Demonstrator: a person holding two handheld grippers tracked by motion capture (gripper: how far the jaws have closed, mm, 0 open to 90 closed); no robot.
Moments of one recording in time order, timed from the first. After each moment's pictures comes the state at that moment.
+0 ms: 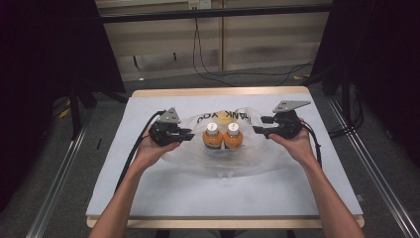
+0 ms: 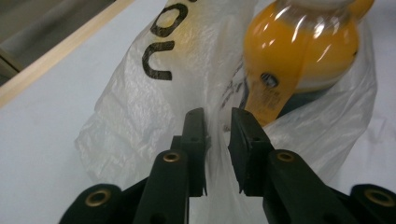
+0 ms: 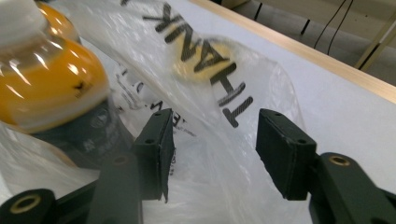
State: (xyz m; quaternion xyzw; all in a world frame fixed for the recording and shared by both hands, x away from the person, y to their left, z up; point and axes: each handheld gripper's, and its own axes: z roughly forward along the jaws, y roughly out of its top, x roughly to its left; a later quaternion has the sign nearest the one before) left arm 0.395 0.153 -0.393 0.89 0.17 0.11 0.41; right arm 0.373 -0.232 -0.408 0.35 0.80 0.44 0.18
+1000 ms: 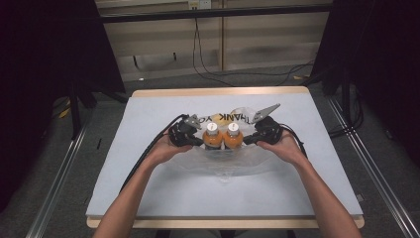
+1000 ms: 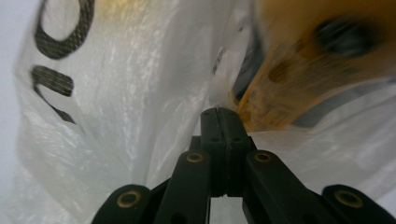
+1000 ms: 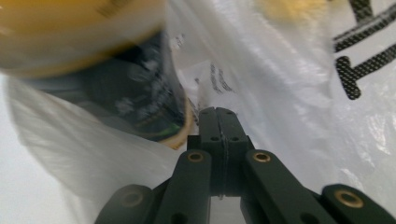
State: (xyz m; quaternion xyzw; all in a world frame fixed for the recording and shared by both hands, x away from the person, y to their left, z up) left arm 0.420 0.107 -0.435 0.95 0.12 0.05 0.29; right arm 0.390 -0.190 -0.438 0.27 0.89 0.36 0.07
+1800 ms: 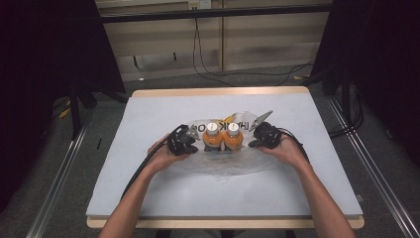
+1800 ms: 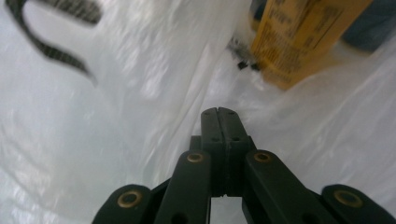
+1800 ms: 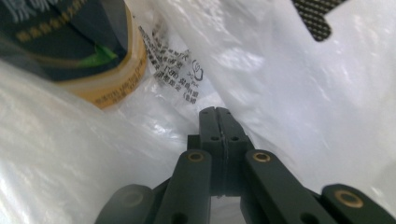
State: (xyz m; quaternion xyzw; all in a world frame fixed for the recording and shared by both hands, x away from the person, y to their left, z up) left arm 0.410 0.120 -0.460 0.96 0.12 0.09 0.23; right arm 0.394 -0.192 -0.466 0.29 0.92 0.25 0.10
